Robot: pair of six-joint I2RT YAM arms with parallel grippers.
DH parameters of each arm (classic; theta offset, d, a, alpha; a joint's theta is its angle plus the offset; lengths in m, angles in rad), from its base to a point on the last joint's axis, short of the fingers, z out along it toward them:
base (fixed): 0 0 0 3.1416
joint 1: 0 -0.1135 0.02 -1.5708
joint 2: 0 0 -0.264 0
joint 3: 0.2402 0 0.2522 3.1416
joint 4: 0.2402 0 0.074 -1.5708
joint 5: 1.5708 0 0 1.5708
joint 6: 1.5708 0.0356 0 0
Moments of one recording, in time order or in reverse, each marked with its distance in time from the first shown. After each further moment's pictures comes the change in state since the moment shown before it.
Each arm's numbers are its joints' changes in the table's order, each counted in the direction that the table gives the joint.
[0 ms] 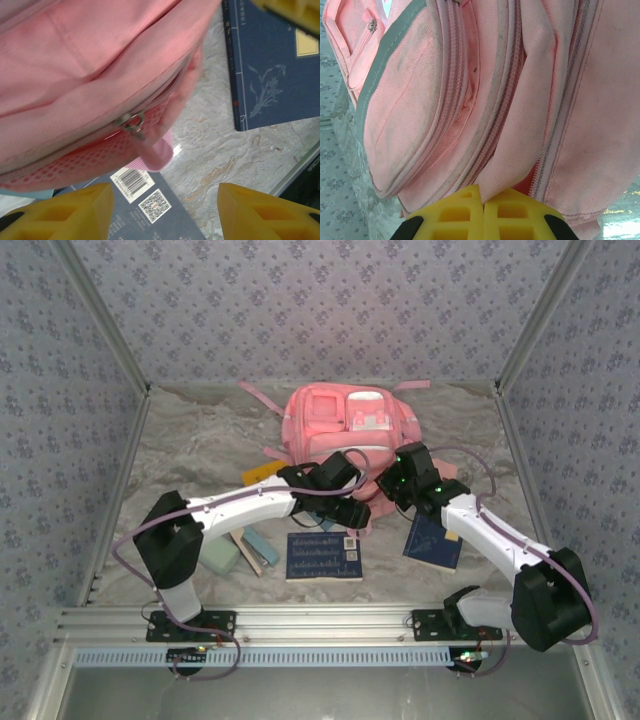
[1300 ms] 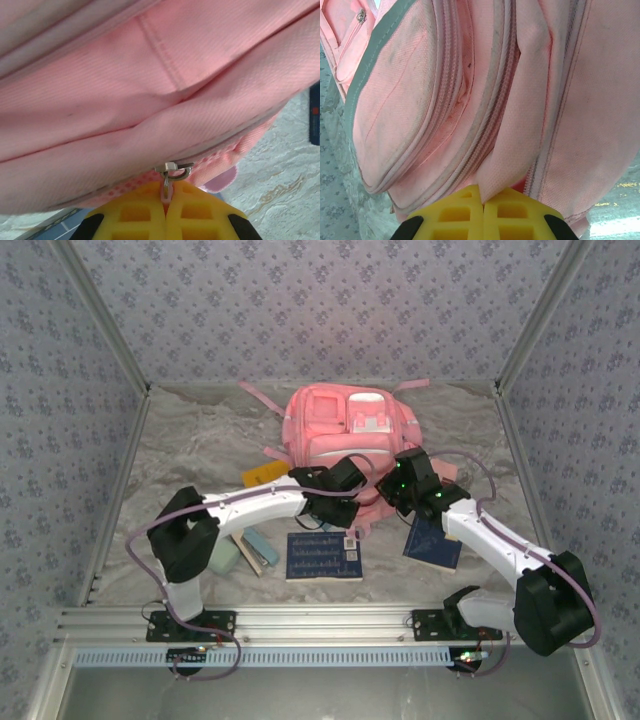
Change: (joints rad) left arm 0.000 -0.062 0.013 0.087 -0.164 0.015; right arm -0.011 0.024 -0.041 0.000 0.008 -0.015
